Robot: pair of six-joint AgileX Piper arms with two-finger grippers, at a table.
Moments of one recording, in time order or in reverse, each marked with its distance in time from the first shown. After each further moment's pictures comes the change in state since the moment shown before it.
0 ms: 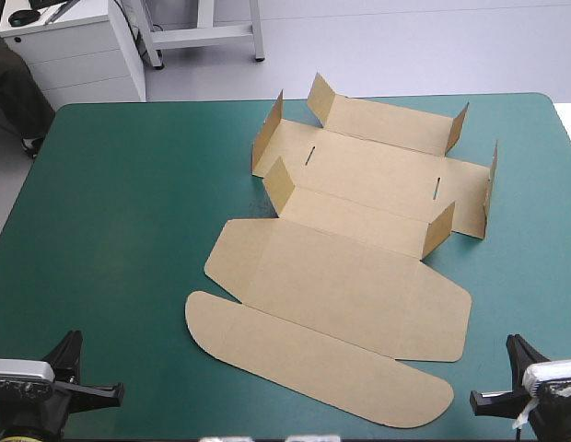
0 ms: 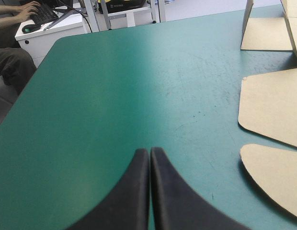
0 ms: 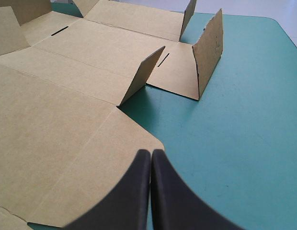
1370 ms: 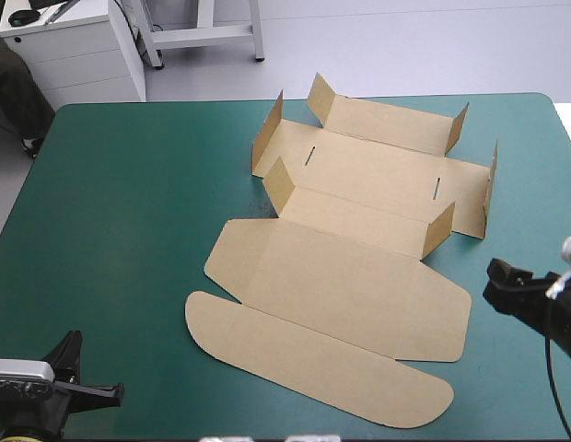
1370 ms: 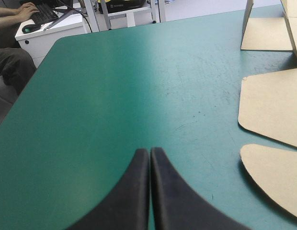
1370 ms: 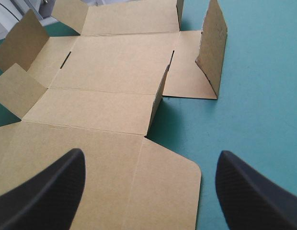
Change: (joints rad) left arm 0.000 0.000 0.000 0.000 0.000 0.000; right arm 0.000 0.583 -0.492 0.009 0.133 0.351
